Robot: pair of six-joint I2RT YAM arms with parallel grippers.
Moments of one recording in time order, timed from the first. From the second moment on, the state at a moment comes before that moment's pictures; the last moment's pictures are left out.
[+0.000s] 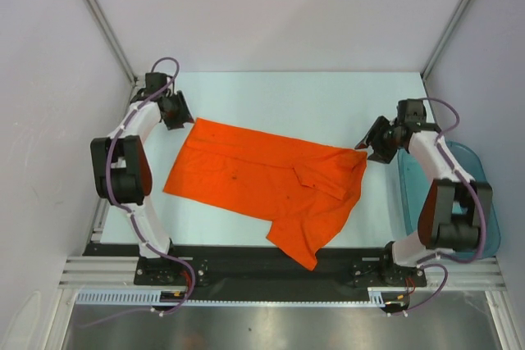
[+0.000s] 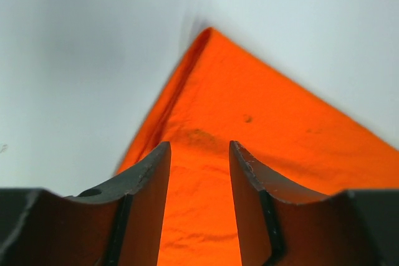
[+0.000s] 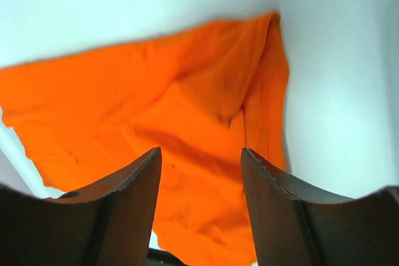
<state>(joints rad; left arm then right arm) 0.06 1.90 1.47 -0.53 0.12 -0.32 -0.08 1.44 1.06 -0.64 -0.29 0.56</state>
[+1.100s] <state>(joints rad) 0.05 2.17 1.63 -0.51 0.31 -0.37 -0.11 1.84 1.18 -0.54 -0.17 0.48</state>
